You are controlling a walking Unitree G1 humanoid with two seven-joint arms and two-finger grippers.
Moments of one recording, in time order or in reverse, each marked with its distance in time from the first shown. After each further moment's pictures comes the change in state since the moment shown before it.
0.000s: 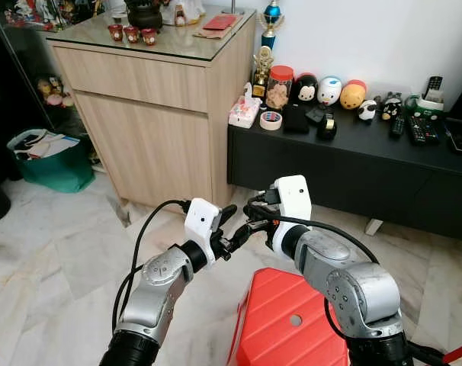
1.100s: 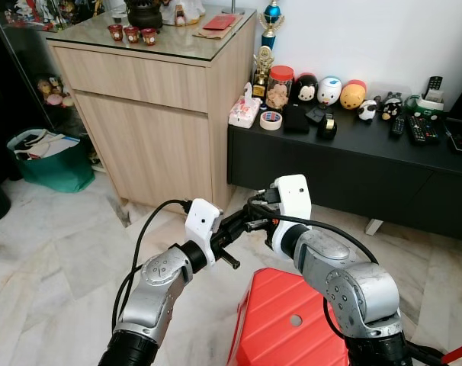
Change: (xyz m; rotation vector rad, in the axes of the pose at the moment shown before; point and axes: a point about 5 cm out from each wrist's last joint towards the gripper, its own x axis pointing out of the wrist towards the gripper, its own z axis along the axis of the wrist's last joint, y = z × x) left arm -0.001 -0.001 0.001 0.017 -0.008 -0.030; right arm 0.000 0.000 0.001 0.004 -0.008 -0.008
